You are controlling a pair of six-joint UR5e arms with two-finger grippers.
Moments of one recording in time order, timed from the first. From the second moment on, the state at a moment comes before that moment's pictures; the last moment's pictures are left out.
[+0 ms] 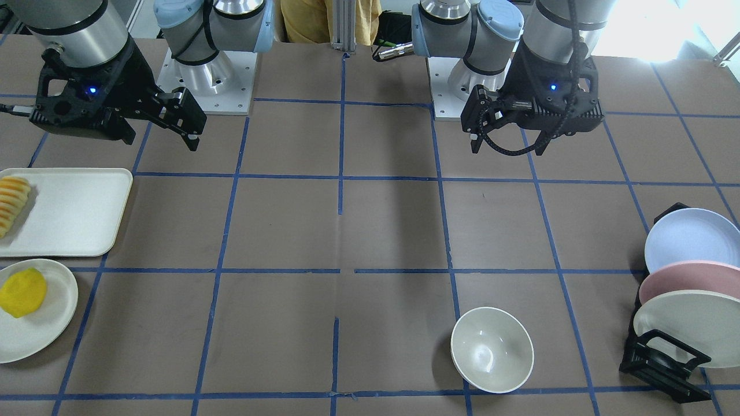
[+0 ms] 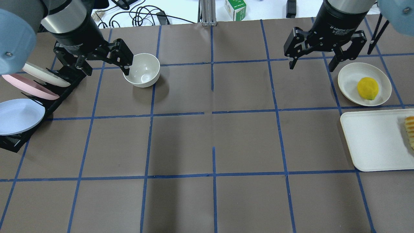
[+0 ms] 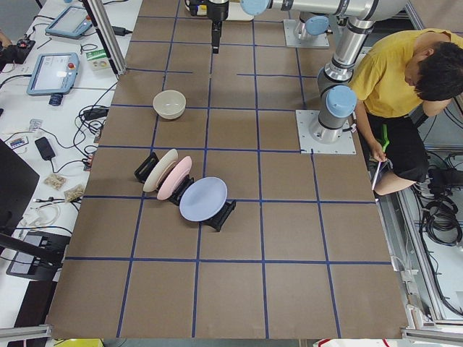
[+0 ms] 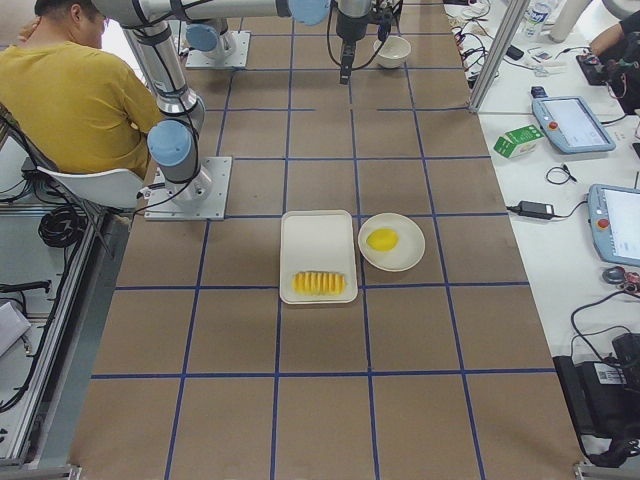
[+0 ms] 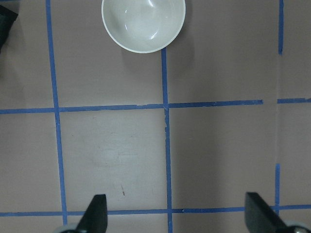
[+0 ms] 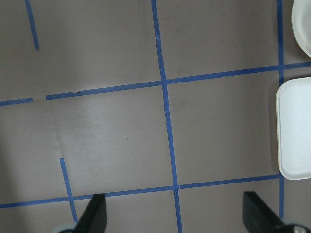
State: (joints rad) left arm -1.58 -1.57 -1.53 -1.56 1.59 0.03; right arm 1.55 -1.53 1.48 -1.46 -1.54 0.09
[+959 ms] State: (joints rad) left arm -1.54 -1.76 -1.56 -1.41 1.57 0.09; right arm 1.50 -1.52 1.48 -1.53 -1.53 0.07
